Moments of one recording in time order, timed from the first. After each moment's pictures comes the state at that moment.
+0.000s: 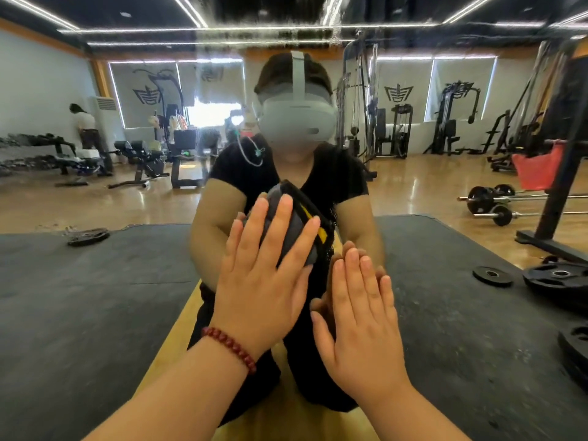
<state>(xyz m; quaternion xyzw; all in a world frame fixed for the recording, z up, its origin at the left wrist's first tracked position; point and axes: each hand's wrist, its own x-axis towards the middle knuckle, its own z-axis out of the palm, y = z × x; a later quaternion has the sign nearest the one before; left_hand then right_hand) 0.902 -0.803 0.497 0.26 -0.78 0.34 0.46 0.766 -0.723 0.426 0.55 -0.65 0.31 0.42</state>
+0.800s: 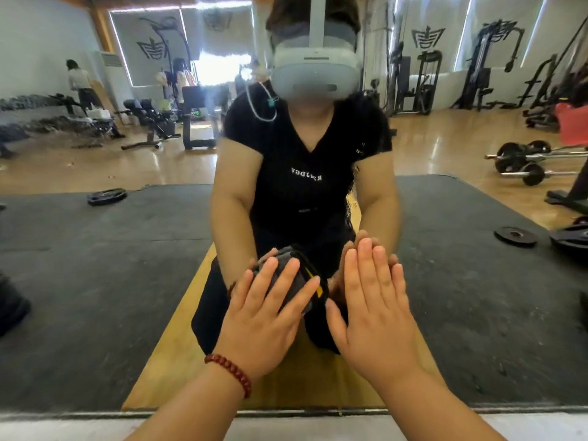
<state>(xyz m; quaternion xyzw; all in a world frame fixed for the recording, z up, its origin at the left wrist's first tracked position) 0.941 -0.810 0.356 0.25 -0.83 0.37 0.33 0.772 -0.720 0.362 0.58 -0.66 0.29 0.38</state>
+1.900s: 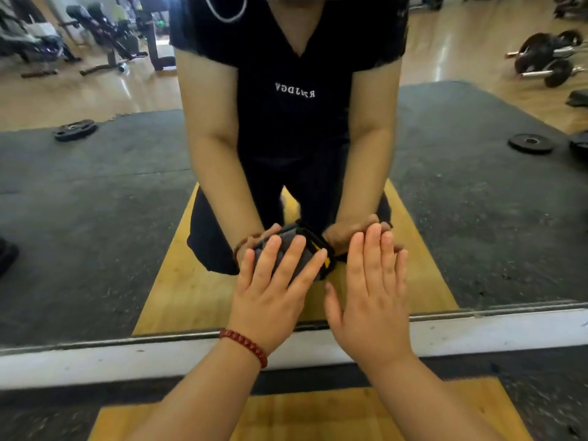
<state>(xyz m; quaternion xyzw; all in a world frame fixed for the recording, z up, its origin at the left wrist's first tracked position) 0.950 -0.807 0.237 0.25 -0.85 0.34 0.32 0.807 -0.710 0.236 0.55 -0.72 0.32 0.28</state>
